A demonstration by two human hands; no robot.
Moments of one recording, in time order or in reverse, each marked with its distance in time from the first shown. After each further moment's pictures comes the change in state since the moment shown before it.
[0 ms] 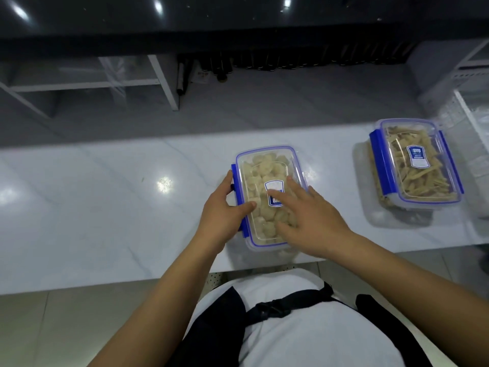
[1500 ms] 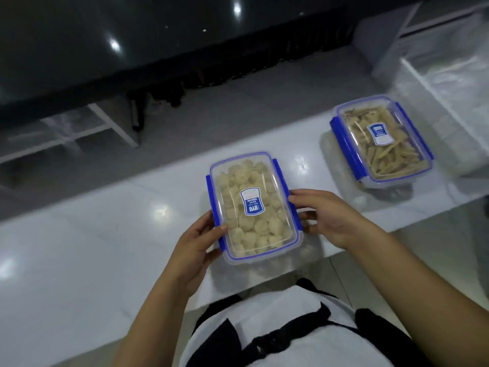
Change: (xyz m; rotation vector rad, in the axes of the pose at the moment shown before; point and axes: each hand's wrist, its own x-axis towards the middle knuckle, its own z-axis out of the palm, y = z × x) left_hand -0.009 0.005 -0.013 -0.172 -0.284 -0.170; right_hand -0.003 0.072 -0.002 1.493 0.050 0.449
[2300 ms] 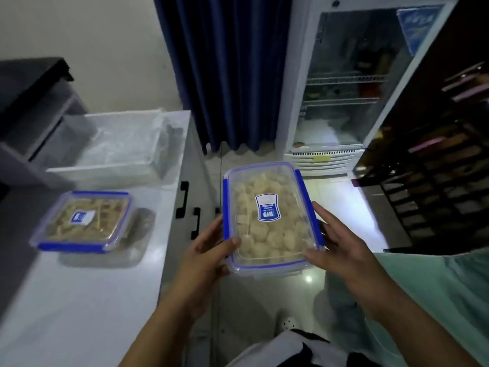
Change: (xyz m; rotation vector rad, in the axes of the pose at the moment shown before) left_hand -0.087 -0.055 0.285 0.545 -1.205 -0.070; right_hand -0.335 0.232 -0.021 0.533 1.152 -0.675
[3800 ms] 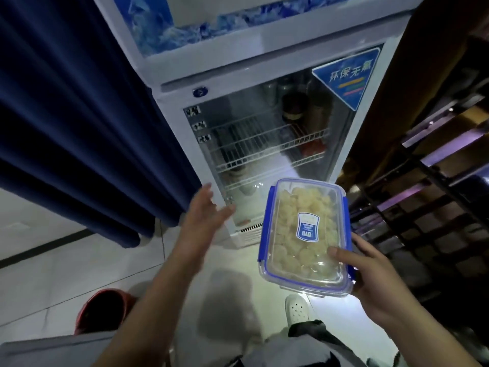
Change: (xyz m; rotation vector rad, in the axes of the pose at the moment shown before) left_hand 0.697 0.131 0.345 0.410 -0.070 0.077; right_hand 0.481 -0.060 -0.462 0.431 0.516 0.266
